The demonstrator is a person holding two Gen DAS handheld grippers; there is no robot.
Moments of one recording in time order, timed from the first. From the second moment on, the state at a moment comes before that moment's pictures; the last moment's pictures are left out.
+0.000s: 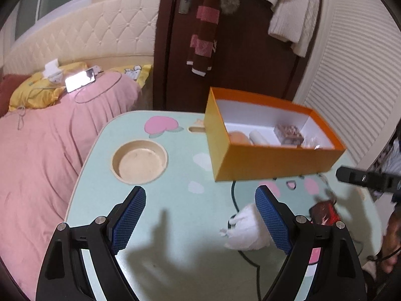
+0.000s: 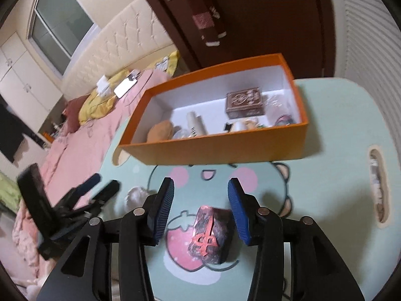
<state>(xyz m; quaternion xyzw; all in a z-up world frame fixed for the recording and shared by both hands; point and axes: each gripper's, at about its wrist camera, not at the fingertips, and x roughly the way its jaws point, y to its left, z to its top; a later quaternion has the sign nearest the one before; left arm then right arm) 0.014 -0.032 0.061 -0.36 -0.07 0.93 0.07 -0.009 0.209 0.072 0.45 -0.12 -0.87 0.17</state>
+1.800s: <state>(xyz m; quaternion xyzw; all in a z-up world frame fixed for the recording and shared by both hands) 0.021 -0.045 0.034 -0.37 -0.10 0.92 0.04 -0.064 0.144 0.131 0.58 -0.02 -0.74 0.33</state>
